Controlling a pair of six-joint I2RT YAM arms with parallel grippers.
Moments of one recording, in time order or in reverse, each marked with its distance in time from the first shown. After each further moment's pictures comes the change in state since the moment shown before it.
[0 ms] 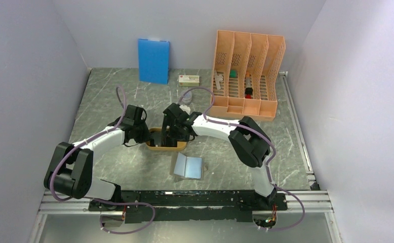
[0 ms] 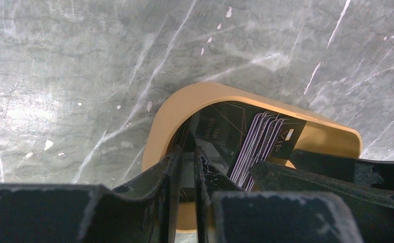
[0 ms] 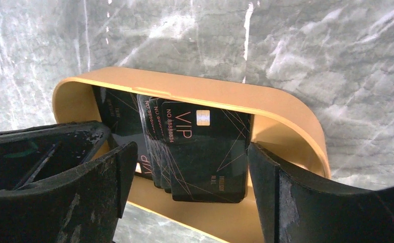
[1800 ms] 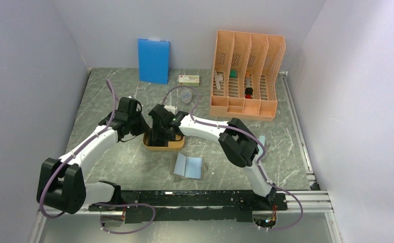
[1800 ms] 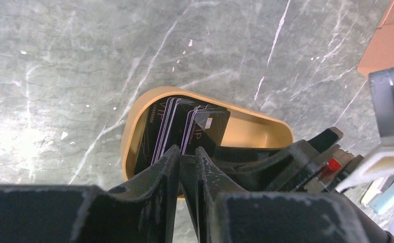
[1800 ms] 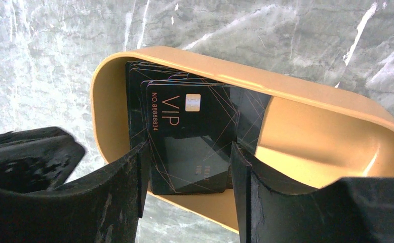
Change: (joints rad) left arm 0.010 -0.126 0.107 -0.127 -0.020 0.000; right arm 0.083 0.128 0.232 -0.102 0.008 -0.070
